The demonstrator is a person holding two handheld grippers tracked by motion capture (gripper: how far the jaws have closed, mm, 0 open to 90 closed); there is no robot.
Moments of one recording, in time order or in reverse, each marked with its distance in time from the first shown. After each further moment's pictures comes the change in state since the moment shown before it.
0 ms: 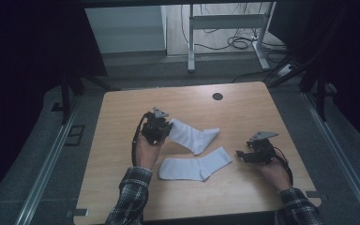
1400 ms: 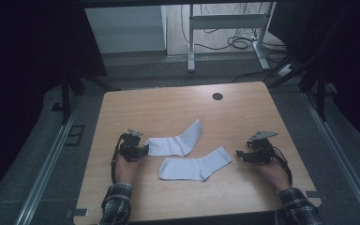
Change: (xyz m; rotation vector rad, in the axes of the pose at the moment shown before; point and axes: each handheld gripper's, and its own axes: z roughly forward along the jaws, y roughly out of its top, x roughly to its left) left arm 0.060 -0.095 0.016 0.150 0.155 -0.135; right arm 0.002 0.002 0.001 0.012 -0.013 0.014
